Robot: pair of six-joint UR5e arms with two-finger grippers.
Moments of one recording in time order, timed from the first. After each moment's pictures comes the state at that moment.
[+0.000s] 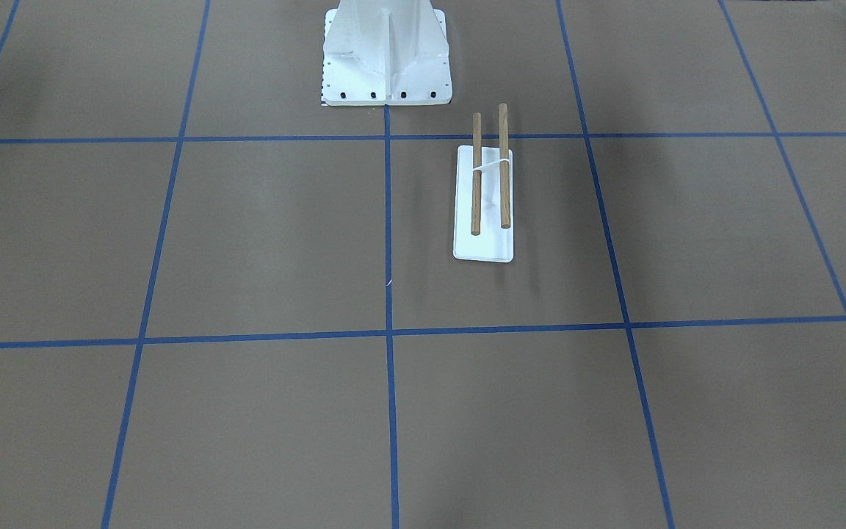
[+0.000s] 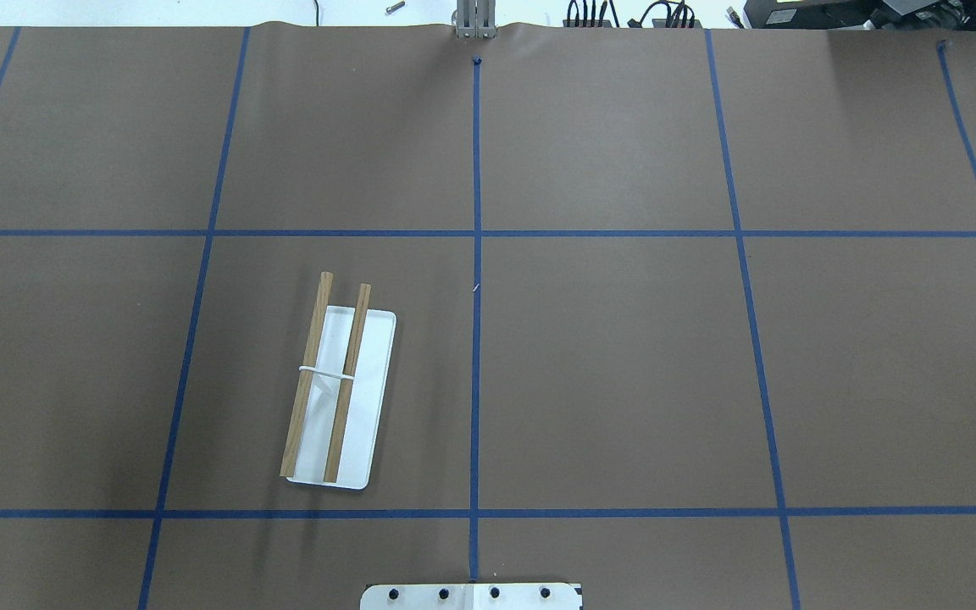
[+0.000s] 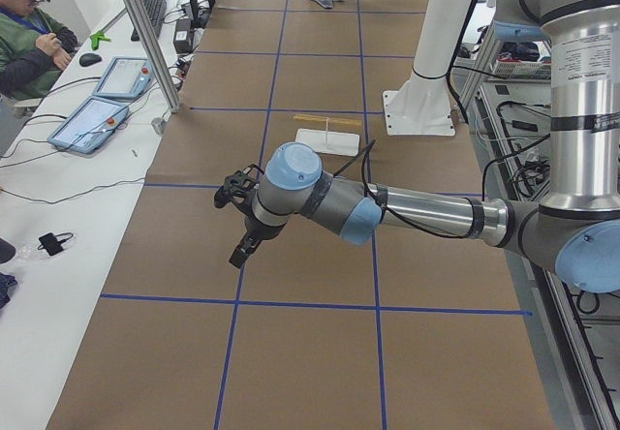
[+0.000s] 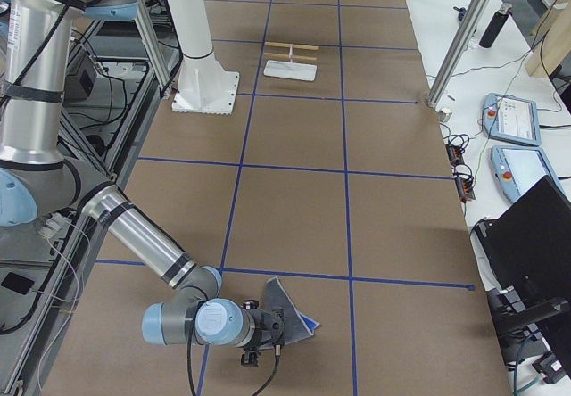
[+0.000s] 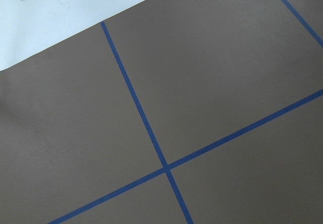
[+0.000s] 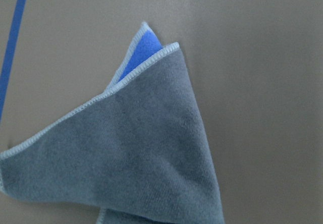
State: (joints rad) left arm -1.61 -1.46 -1.81 -1.95 -2.31 0.12; right arm 1.68 -1.79 1.11 -0.74 2.44 -0.03
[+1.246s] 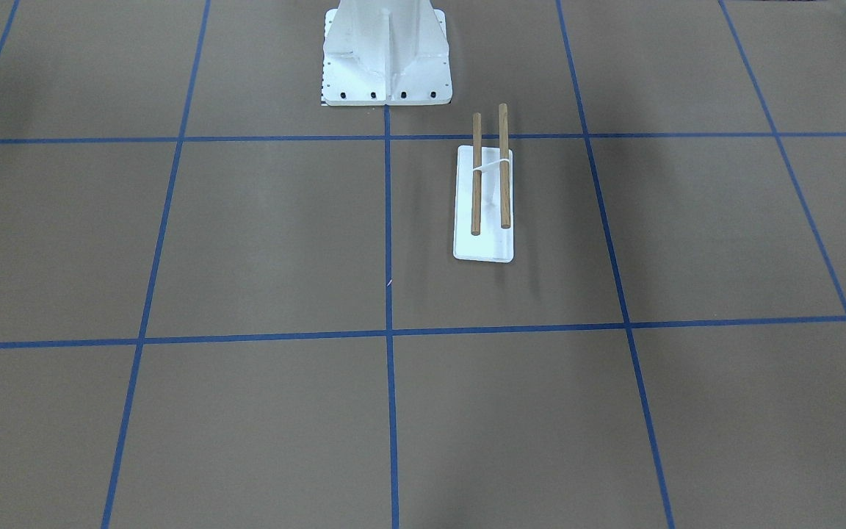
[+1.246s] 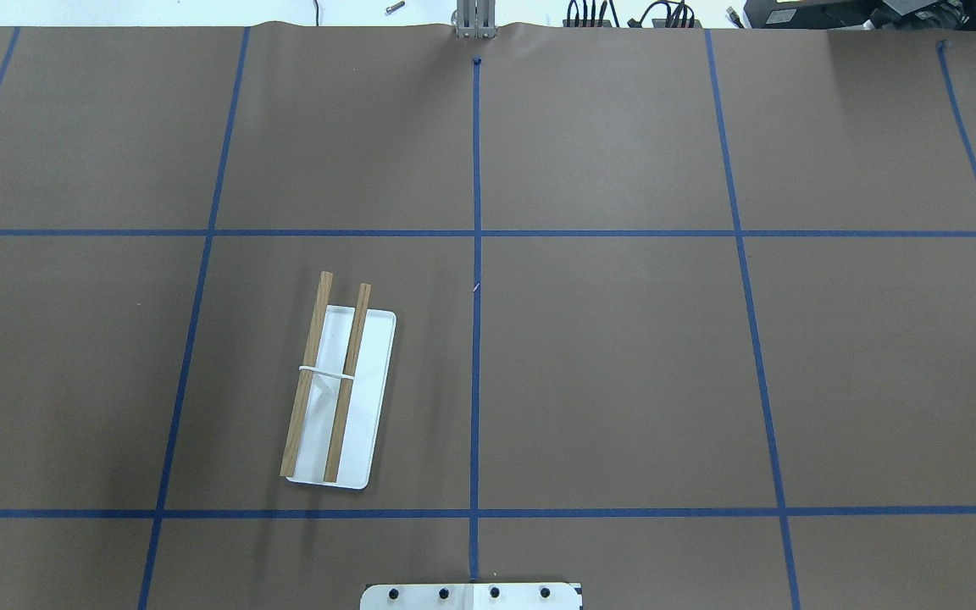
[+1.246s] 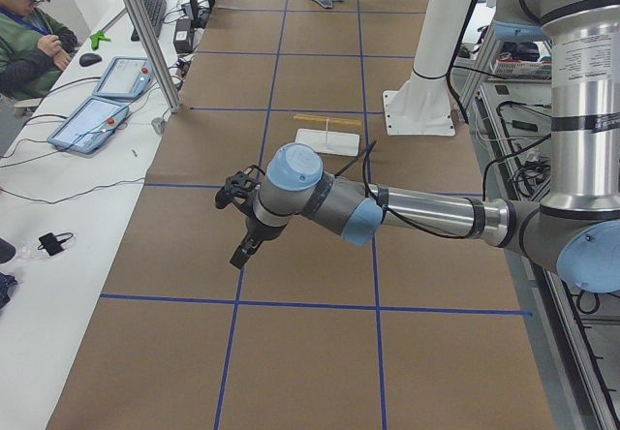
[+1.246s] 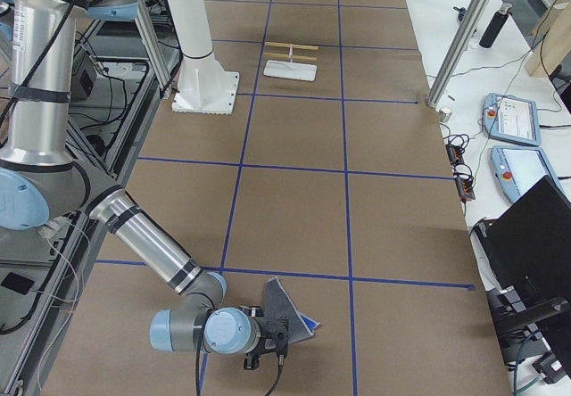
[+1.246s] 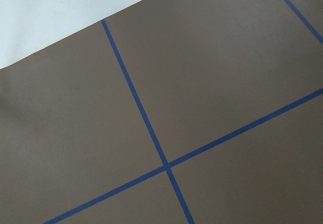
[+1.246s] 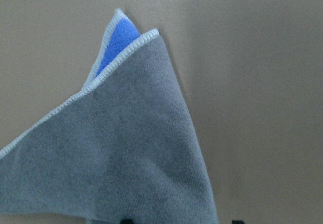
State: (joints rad) left arm -1.61 -1.46 -1.81 -1.95 -2.31 0.12; right arm 1.66 -1.75 1.03 -0.74 2.45 0.02
